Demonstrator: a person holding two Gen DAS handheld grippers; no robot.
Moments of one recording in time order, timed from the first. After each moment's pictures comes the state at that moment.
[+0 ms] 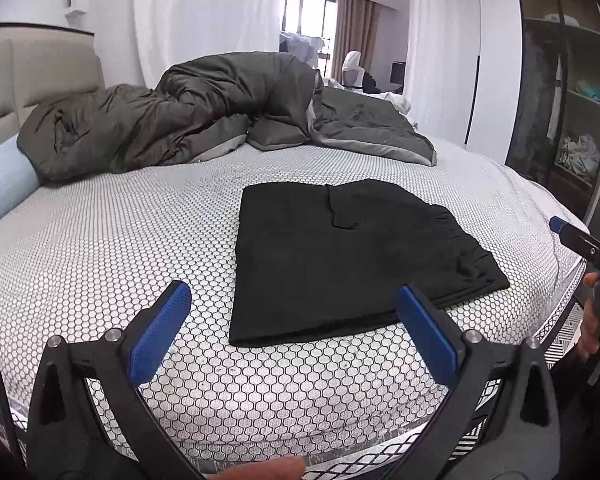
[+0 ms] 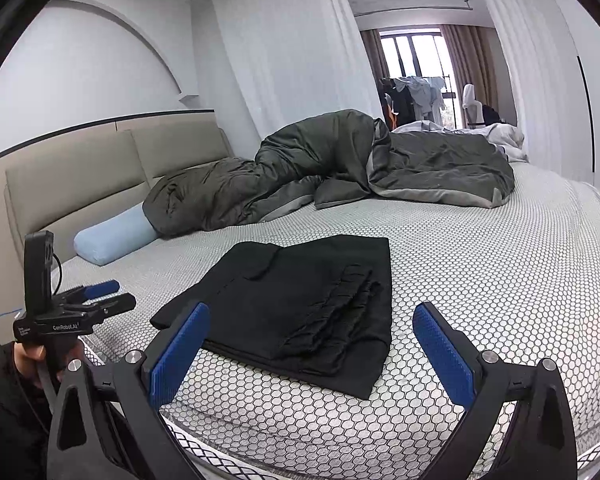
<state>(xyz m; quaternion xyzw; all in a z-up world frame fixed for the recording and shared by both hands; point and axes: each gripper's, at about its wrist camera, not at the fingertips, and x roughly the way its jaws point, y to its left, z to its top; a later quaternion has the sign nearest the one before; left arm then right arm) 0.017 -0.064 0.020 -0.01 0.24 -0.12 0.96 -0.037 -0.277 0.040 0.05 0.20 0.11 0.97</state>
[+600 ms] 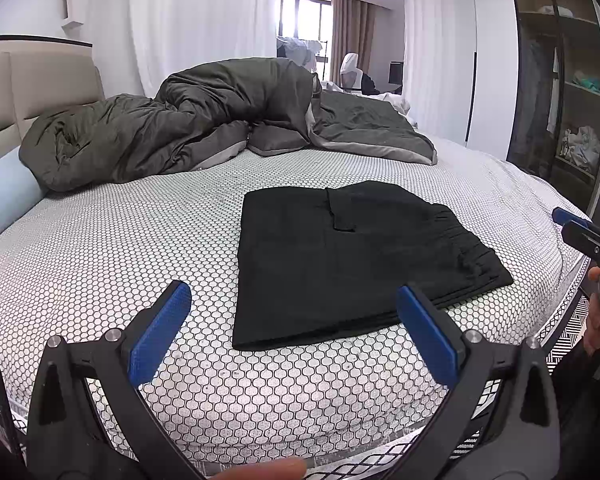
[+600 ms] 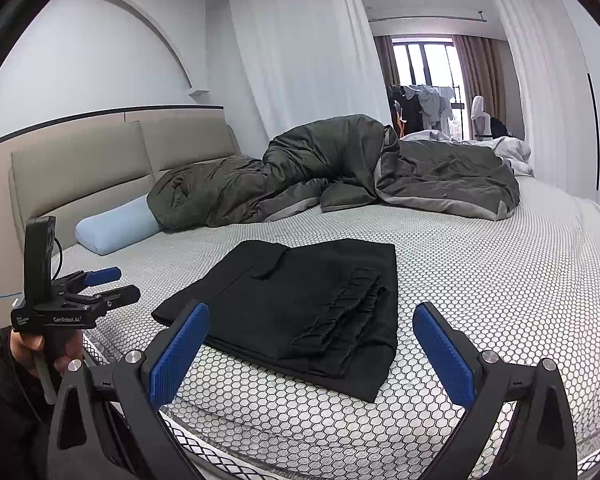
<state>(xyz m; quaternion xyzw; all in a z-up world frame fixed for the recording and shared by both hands) 0.014 -0.067 0.021 0.01 0.23 -0.12 0.97 -0.042 -0.268 0.039 0.02 0.19 0.12 0.97</state>
